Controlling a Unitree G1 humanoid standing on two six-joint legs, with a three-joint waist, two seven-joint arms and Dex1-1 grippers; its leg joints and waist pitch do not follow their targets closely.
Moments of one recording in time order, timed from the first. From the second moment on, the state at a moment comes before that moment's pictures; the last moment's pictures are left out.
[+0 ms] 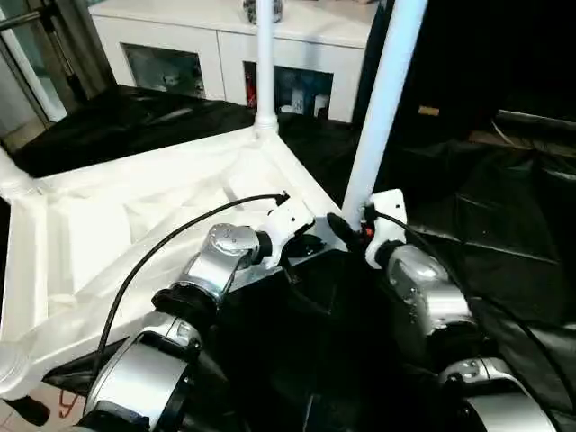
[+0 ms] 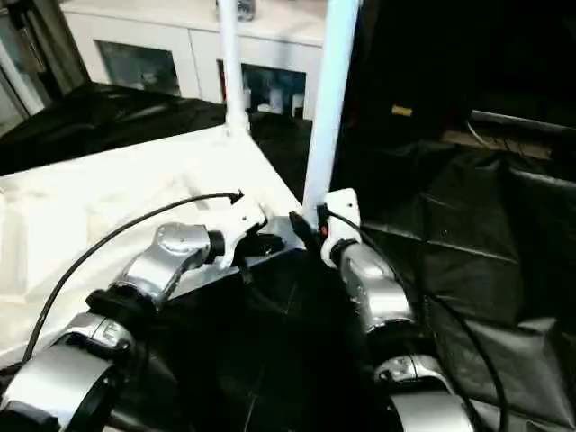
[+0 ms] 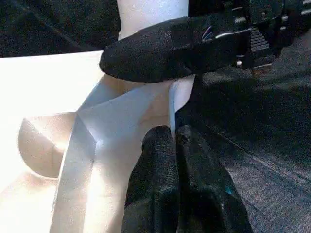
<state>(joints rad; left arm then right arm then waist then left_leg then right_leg) -0.74 0.10 -0.22 0.85 0.11 0.05 -0.86 -0.55 -0.09 -0.03 0.72 0.12 0.06 0.43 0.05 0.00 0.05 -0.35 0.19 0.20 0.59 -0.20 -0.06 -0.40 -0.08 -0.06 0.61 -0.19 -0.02</state>
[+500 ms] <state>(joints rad) -0.68 0.21 -0.25 0.76 0.07 -0.02 -1.14 -0.46 -0.28 0.09 0.59 0.16 0.08 0.94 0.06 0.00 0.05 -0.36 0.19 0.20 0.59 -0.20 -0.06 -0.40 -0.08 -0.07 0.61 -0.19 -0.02</state>
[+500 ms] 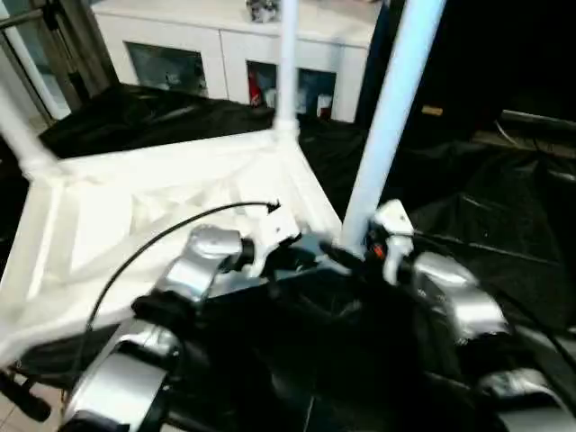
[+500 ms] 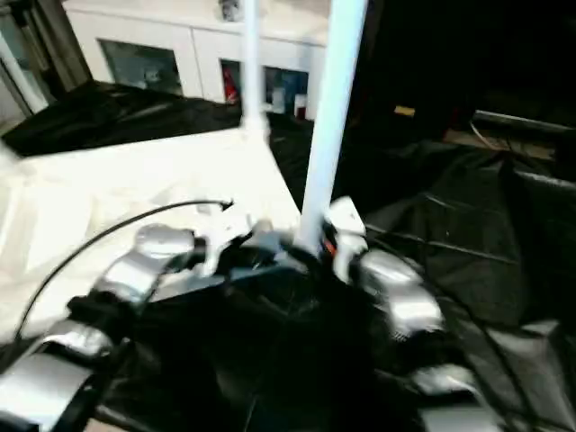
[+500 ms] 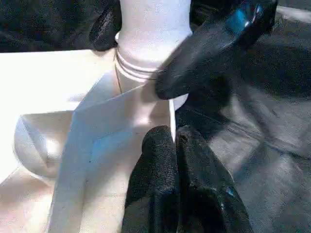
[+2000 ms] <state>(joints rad) -0.75 0.11 -0.22 0.86 0.11 0.04 -0.88 -0.54 -0.10 -0.03 0.69 0.13 0.08 0.48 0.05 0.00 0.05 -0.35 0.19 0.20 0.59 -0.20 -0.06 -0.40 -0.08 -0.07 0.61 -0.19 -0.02</state>
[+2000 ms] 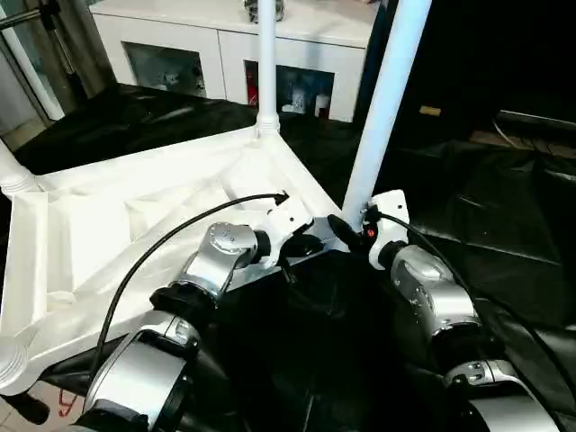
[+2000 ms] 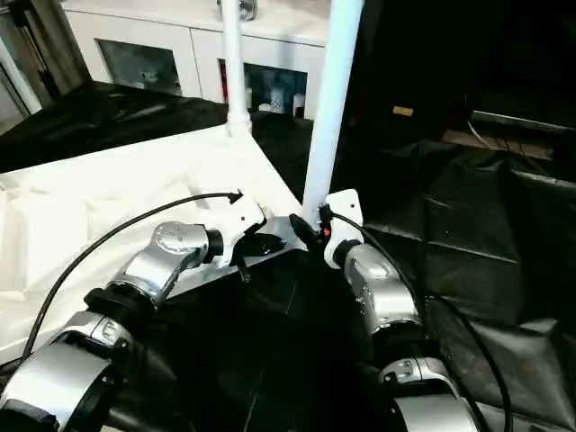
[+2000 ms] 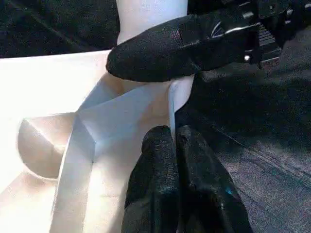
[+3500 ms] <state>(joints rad) -0.67 0.25 -0.24 0.76 0.06 -0.03 -1.19 -0.41 -0.28 0.06 0.52 0.20 0.18 0.98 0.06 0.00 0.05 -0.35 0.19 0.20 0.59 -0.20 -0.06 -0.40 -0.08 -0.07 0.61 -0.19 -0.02</state>
